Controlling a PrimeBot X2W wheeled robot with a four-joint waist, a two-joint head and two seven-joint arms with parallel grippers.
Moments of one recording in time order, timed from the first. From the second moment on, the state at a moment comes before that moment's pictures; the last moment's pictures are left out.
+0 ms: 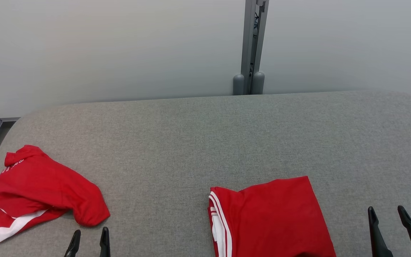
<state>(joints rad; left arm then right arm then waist) 0.28 0.05 0.00 0.07 -0.28 -0.05 -0.26 0.15 -0.13 -0.07 0.18 0.15 0.13 -0.26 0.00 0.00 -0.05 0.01</state>
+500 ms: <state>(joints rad) 0.28 0.05 -0.01 0.05 -0.27 -0.05 -0.26 -0.03 -0.23 0.14 0.32 0.44 0.13 0.14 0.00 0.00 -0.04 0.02</state>
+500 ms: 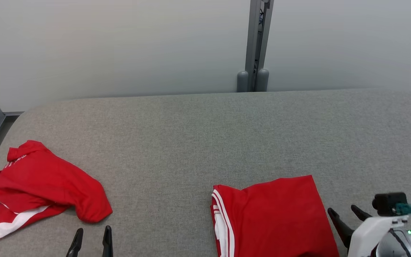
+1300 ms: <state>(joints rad) 0.18 0.05 -0.04 0.01 -0.26 -0.05 -0.26 -0.46 -0.32 0.35 0.56 0.70 0.13 0.34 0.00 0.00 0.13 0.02</state>
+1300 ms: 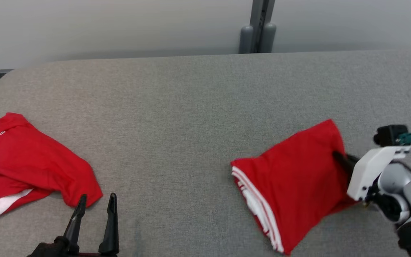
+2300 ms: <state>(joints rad) 0.08 0.05 0.01 -0.08 -0.19 -0.09 -0.26 -0.88 -0.50 -0.04 0.91 0.19 0.13 -0.16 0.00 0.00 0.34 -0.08</state>
